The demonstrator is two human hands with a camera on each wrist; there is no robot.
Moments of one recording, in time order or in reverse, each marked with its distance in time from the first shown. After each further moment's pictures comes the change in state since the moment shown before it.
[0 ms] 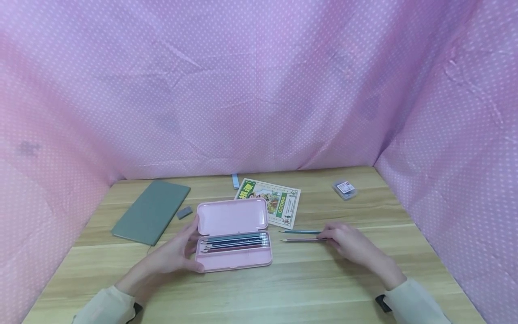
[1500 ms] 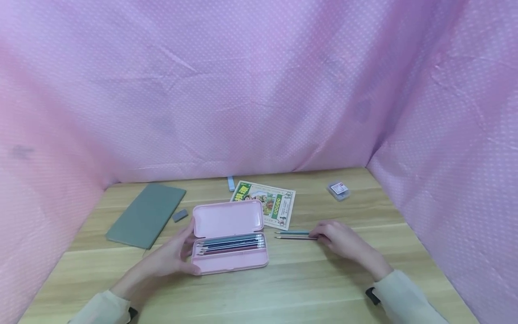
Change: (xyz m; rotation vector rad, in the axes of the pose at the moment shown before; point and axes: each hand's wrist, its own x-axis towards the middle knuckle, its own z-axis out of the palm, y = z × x) left_hand 0.000 -0.003 0.003 -0.033 0.004 -0.007; right_hand 0.010 -0.003 -0.003 0.066 -0.098 0.114
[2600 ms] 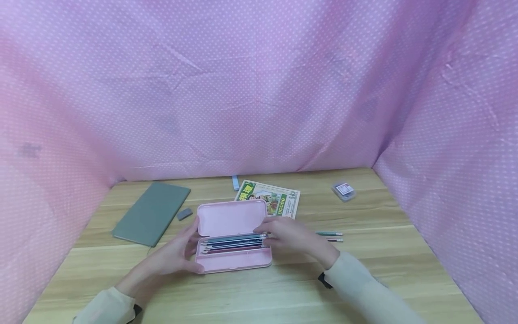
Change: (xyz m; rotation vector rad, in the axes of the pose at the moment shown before) left_hand -0.001 -0.001 0.000 0.054 0.011 -0.001; right_hand 0.107 -0.089 0.014 0.188 -0.230 -0.142
